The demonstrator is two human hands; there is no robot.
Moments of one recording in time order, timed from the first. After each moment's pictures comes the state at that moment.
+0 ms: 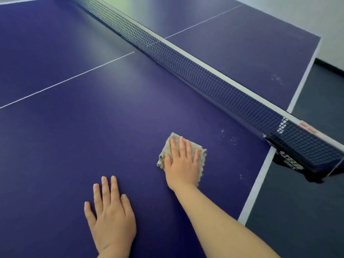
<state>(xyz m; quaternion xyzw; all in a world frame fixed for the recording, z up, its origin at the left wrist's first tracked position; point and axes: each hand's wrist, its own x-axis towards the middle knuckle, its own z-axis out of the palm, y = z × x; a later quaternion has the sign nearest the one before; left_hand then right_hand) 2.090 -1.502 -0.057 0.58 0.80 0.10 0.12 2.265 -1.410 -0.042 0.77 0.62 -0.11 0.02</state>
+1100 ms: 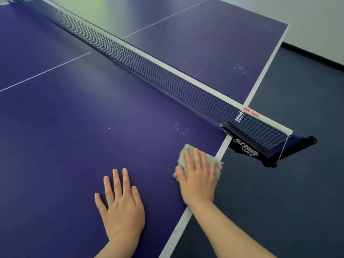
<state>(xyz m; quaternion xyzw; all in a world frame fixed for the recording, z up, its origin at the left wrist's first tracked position) 2.247 -1.524 -0.062 0.65 0.75 0.07 0.11 2.439 -1.510 -0.061 0.82 0.57 -0.05 -0.04</state>
